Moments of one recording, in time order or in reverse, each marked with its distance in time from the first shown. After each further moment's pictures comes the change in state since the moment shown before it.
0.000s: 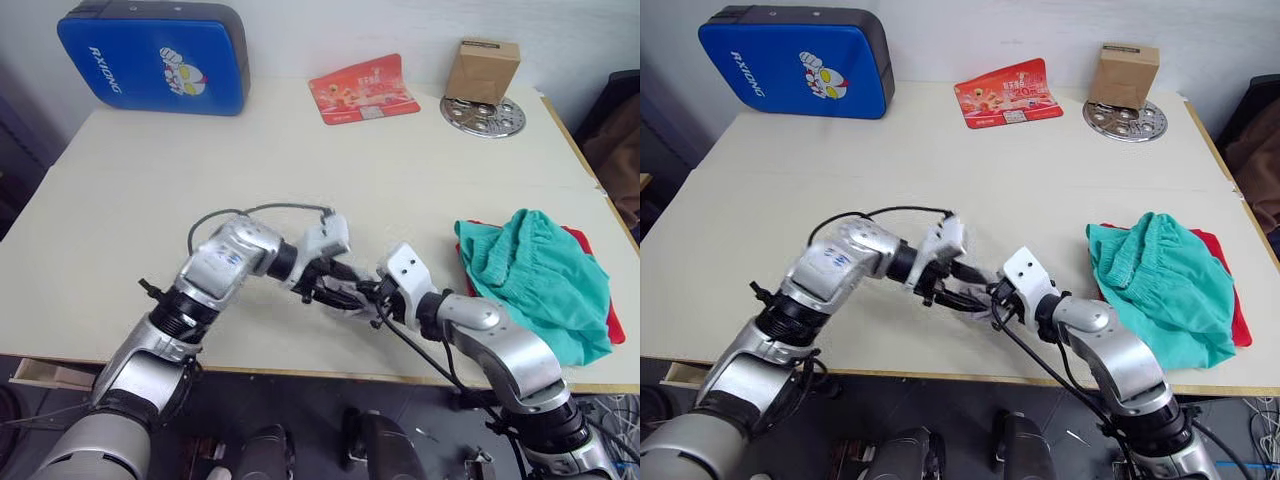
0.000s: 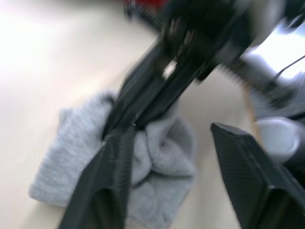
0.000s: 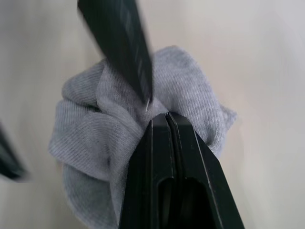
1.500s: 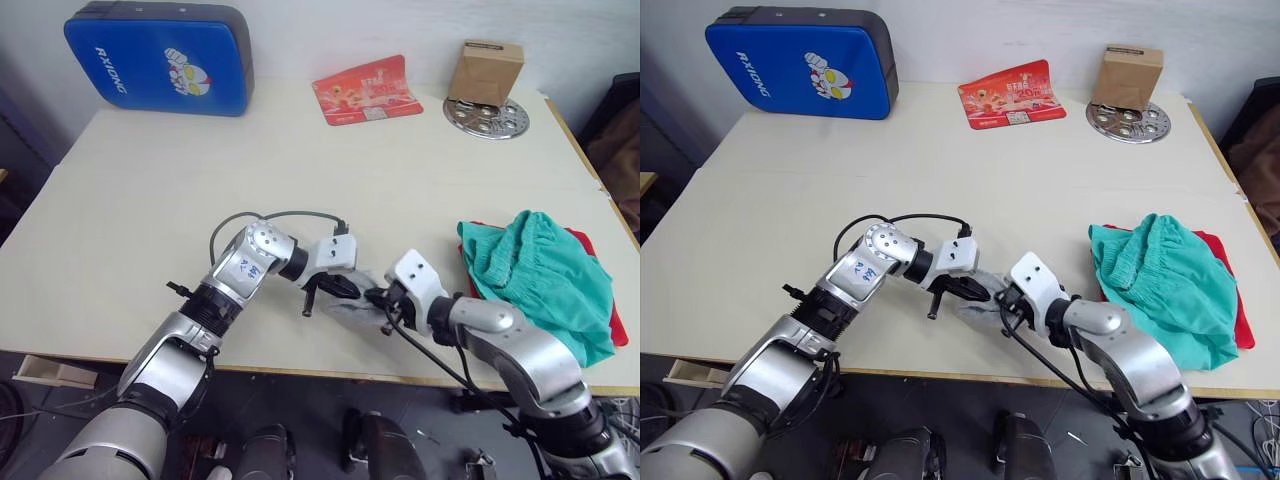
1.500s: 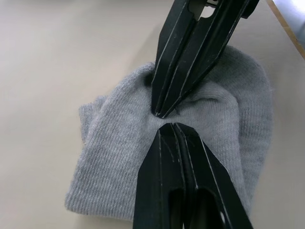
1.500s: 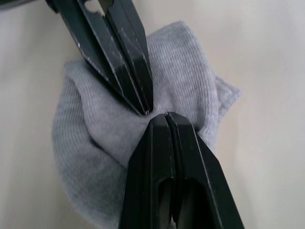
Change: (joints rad) left arm -0.024 -0.115 -0.125 0.371 0.294 -0.539 -0.042; right arm 0.062 -0.126 -0.022 -0.103 0.066 0.054 0.019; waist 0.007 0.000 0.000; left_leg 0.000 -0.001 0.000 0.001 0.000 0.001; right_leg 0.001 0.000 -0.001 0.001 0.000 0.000
